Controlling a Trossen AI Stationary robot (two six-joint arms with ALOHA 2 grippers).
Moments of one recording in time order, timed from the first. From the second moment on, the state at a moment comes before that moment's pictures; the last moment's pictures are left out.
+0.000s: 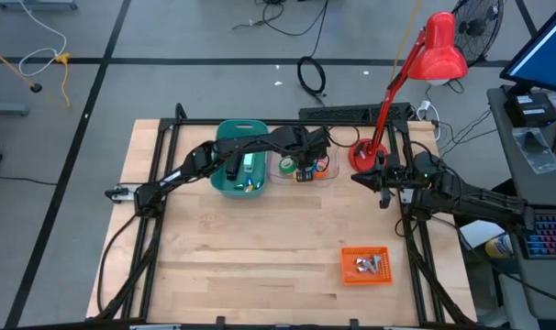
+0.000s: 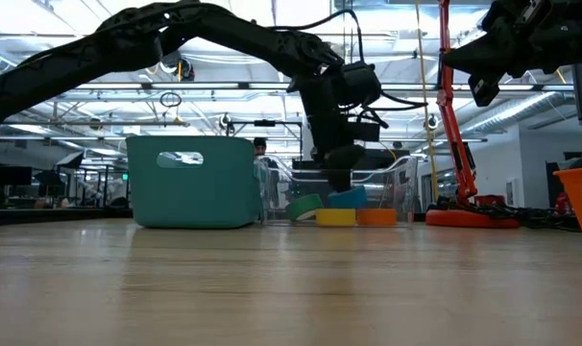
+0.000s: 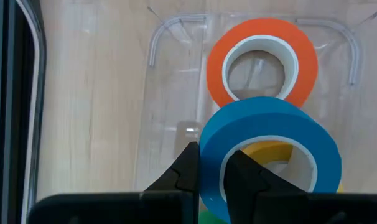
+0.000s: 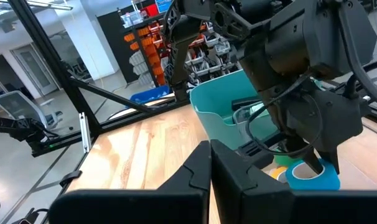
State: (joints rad) left arm 0.29 2.53 2.35 -0.98 -0.13 0.28; right arm -0.34 0.33 0.30 -0.05 -0.28 0.30
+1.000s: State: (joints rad) left arm 0.29 2.38 2.36 -1.02 -0.14 0.15; right arm -0.34 0.33 0.30 -0.05 -0.29 0.30
